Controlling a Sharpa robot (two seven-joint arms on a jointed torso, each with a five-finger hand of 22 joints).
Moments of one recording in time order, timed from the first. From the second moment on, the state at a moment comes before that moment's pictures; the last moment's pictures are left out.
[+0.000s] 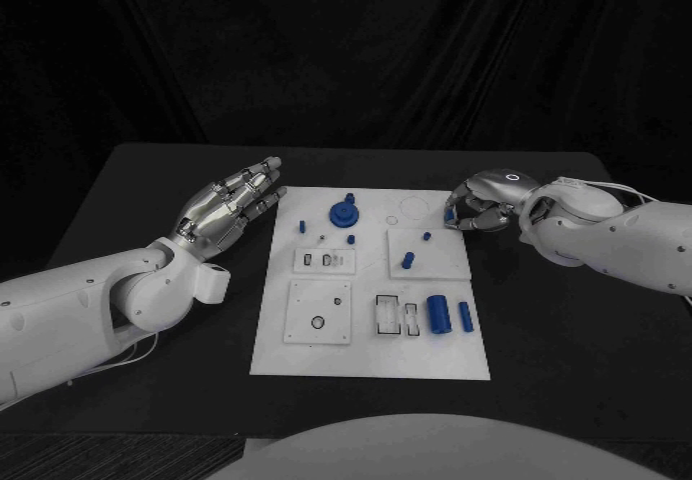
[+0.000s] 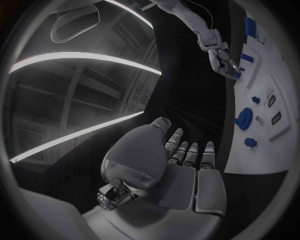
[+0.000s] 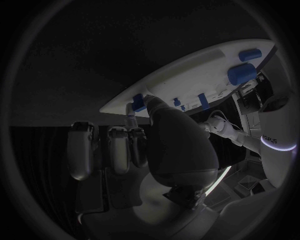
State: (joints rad) left arm 1.19 -0.86 -0.21 1.45 -0.02 0.14 0.68; left_hand 1.42 0.27 0.03 0.18 0.64 0.33 0.11 0.09 0.04 0.02 0.08 0.01 0.01 0.00 0.10 0.00 0.00 0.16 0.00 0.20 0.01 0.00; right arm 1.23 -0.94 -0.21 1.27 -1.55 -0.39 0.10; right_hand 1.31 -0.10 0.15 0.27 0.39 0.89 0.05 0.21 0.40 1.47 -0.03 1.57 1.31 1.47 -0.08 1.57 1.31 0.03 1.47 0.03 1.46 1.31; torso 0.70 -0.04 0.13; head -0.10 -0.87
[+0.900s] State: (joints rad) left arm 1.19 -0.87 -0.21 1.45 -0.02 0.14 0.68; left_hand 1.42 0.27 0.03 0.18 0.64 0.33 0.11 0.09 0.04 0.02 0.08 0.01 0.01 0.00 0.10 0.00 0.00 0.16 0.00 0.20 0.01 0.00; right arm 1.28 -0.95 -0.21 1.42 -1.53 -0.49 0.10; right_hand 1.36 -0.05 0.18 0.21 0.45 0.91 0.05 0.26 0.49 1.47 -0.03 1.57 1.31 1.47 -0.08 1.57 1.31 0.03 1.47 0.03 1.44 1.31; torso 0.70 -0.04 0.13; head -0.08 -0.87
